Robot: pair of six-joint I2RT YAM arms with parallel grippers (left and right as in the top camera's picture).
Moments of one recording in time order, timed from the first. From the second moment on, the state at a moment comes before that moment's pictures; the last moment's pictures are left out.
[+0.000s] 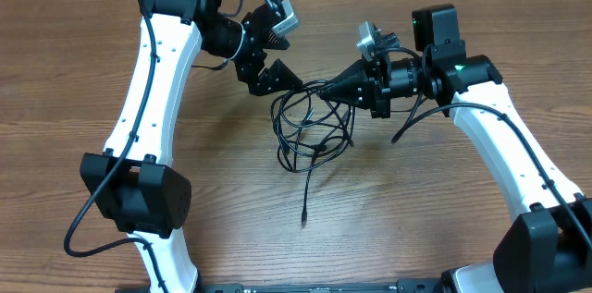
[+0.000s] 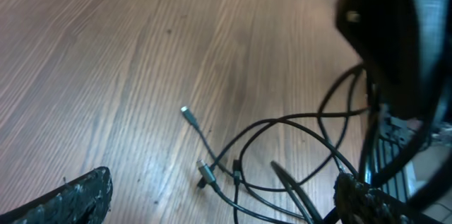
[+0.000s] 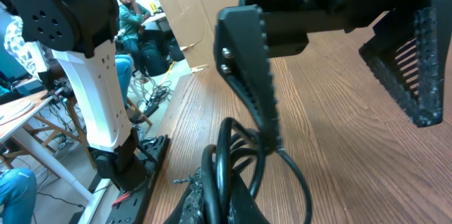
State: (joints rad) left arm -0.19 2.01 2.09 -1.44 0.88 0.92; right arm 0.22 1.65 1.34 -0.59 -1.40 -0.58
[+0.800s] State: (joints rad) left arm -0.09 2.01 2.09 -1.49 1.06 0.96; right arm 0.22 1.65 1.34 -0.60 -1.39 -0.58
